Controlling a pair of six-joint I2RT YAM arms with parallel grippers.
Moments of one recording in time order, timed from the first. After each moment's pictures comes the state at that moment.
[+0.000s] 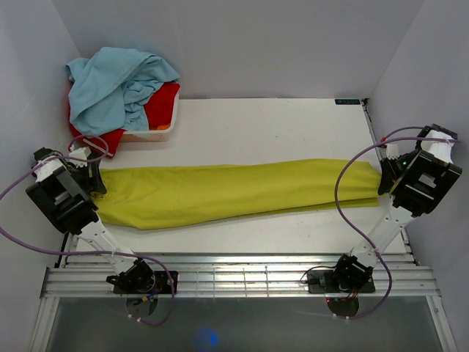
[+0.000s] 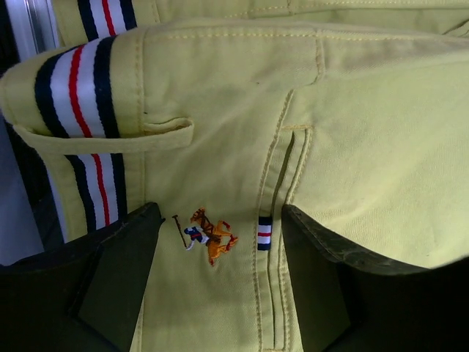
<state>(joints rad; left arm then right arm) 0.74 1.96 1.41 -0.78 0.40 0.62 -0.60 2.15 1.76 -1.41 -0.37 -0.97</state>
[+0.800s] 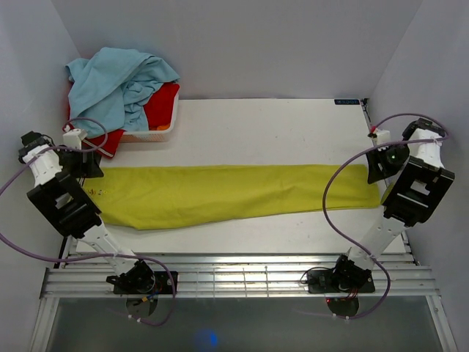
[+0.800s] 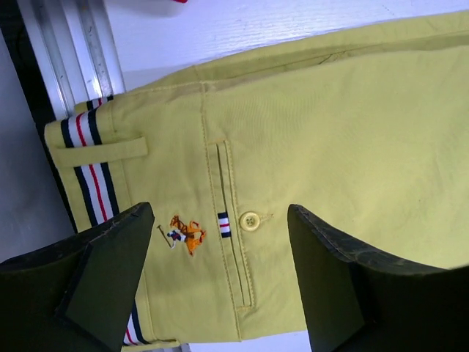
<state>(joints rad) 0.72 1.89 1.59 -0.95 0.57 0.73 -0.52 1.98 1.63 -1.16 -0.32 -0.92</state>
